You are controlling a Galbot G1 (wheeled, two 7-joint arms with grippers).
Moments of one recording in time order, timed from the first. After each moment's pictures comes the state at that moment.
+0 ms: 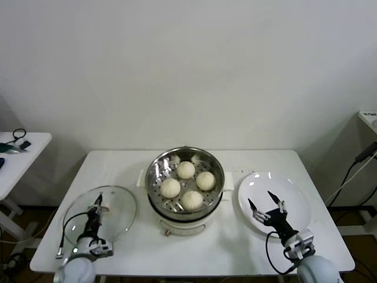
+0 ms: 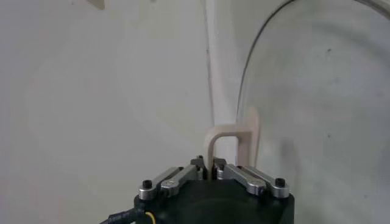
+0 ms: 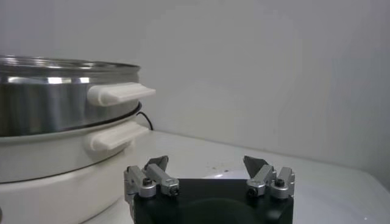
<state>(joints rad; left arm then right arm) 1.32 -1.35 -0.68 -1.52 1.42 0.01 -0.14 -1.38 1.03 0.44 1.69 0.39 0.09 -0.15</state>
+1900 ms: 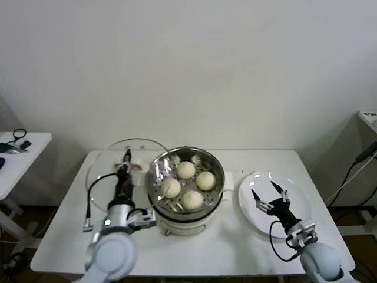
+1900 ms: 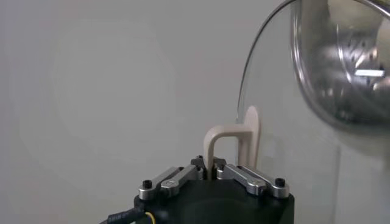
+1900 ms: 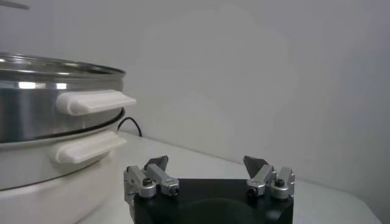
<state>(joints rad) 1.14 -1.09 -0.07 -2.12 1.42 0.72 0.26 -1.30 0.98 0.42 1.63 0.39 0.11 -0.15</state>
